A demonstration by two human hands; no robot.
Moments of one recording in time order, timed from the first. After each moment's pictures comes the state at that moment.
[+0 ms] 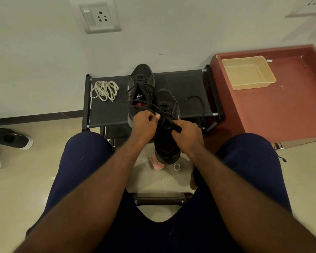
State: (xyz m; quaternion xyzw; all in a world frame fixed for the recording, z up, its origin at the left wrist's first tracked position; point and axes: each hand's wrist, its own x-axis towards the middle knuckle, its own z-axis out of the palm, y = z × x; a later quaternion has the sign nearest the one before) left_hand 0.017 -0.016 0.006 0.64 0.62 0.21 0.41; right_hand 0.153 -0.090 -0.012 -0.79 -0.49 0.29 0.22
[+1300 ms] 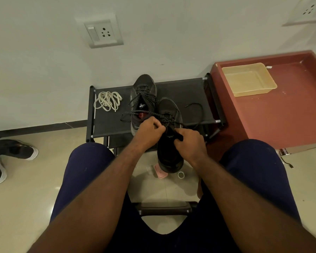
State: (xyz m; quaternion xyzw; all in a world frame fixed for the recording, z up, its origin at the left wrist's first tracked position) left_hand 0.014 -0.005 0.009 0.66 0.57 0.15 0.47; right_hand 0.148 -0.088 -0.008 -0.80 -0.51 0.27 0.18
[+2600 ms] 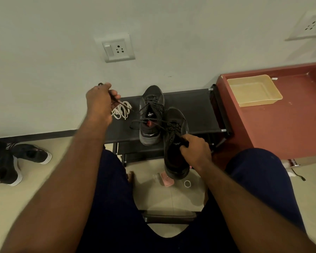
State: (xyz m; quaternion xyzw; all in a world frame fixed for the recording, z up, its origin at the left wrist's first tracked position) left_hand -0.065 0.073 0.124 0.32 0.59 0.51 0.54; right_hand 0.148 -0.088 0.002 -0.81 -0.49 0.28 0.18
